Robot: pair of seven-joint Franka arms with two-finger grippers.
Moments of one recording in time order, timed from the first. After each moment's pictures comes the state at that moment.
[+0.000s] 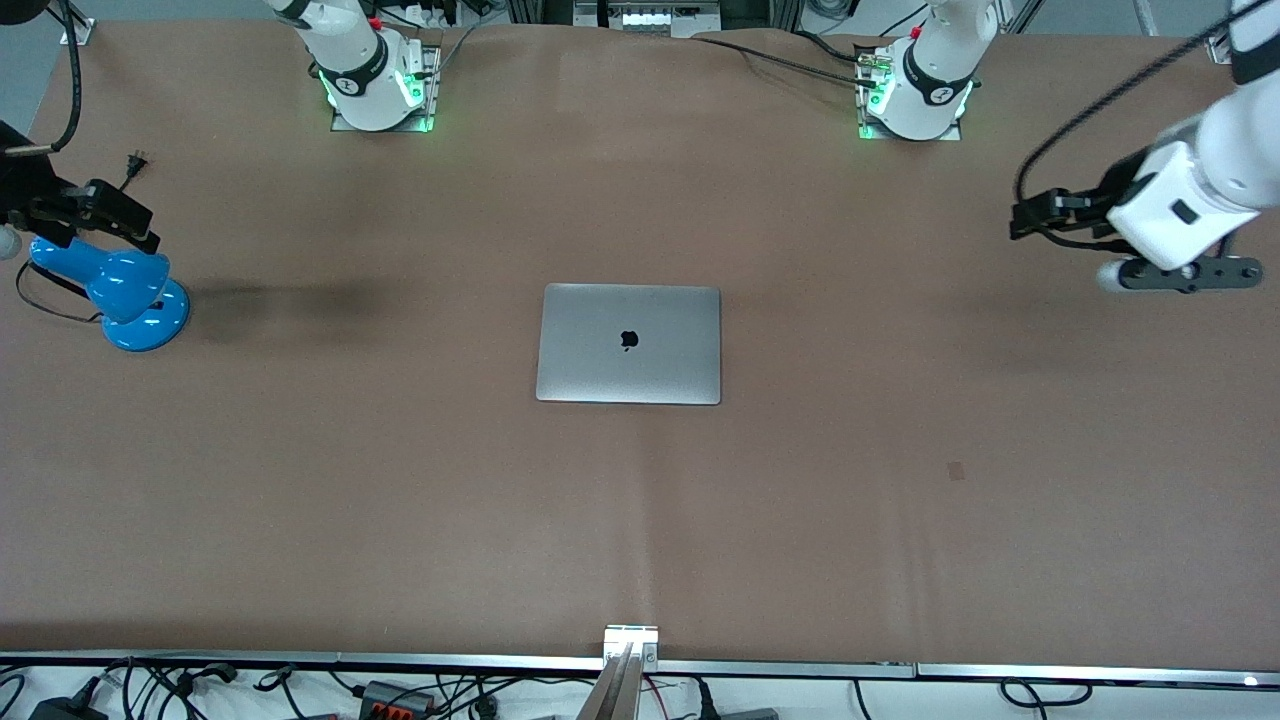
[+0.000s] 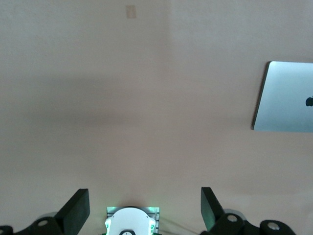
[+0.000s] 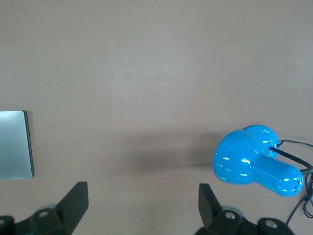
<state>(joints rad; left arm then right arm) 0.39 0.11 -0.49 -1.52 -0.04 1.37 -0.15 -0.05 -0.08 0.01 -1.73 -0.02 1.68 0.02</state>
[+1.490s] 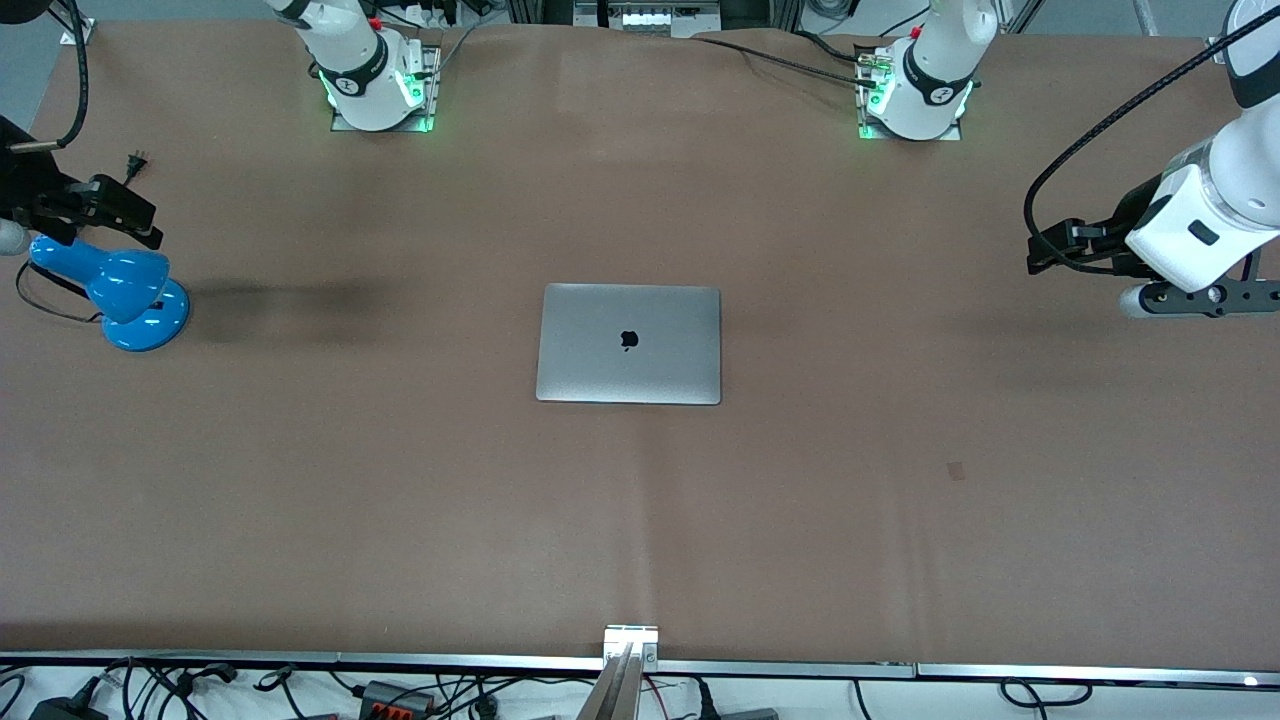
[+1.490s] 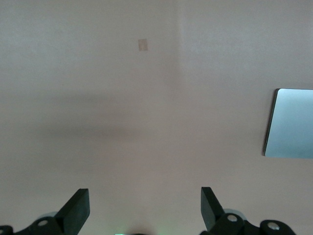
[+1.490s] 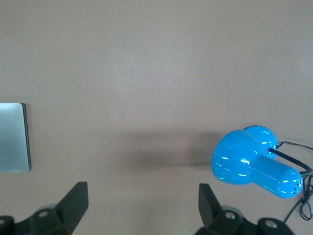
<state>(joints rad) 0.05 0.11 -0.13 -1.52 -0.01 1.47 -0.13 -0.05 -0.07 0.01 -1.73 -0.02 1.68 -0.02</state>
